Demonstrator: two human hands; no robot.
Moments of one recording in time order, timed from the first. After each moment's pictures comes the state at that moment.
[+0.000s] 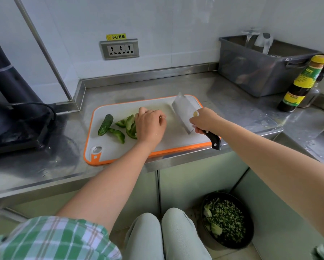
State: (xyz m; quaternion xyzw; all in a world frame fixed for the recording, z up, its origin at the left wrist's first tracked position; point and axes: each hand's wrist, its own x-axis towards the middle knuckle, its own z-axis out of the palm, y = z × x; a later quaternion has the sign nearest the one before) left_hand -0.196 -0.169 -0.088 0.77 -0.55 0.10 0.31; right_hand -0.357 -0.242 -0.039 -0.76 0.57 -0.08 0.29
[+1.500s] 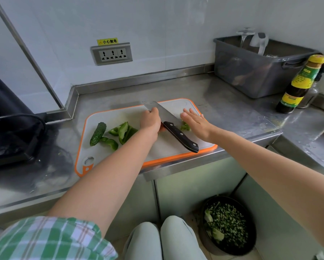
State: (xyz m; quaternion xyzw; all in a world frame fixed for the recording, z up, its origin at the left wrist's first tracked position) left_hand -0.209 -0.220 -0.065 0.70 -0.22 -0.35 0.58; right_hand -0.367 -0.260 -0.069 -0.84 0.42 -0.12 0.32
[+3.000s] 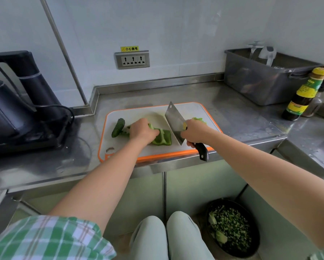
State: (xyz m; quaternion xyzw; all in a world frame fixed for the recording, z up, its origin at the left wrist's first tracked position) left_hand -0.157 -0.139 -0.066 0.85 -0.44 -0.14 0.25; right_hand -0.327 -0.186 -0.025 -0.81 0.51 -0.03 0.29
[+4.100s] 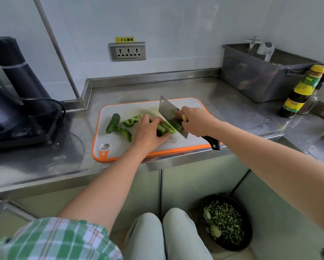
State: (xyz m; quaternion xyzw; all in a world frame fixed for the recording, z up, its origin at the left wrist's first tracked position) left_hand -0.171 -0.135 -0.099 0.75 -0.61 0.00 0.25; right_hand -0.332 -0.197 -0.013 -0.89 0.45 -0.02 0.11
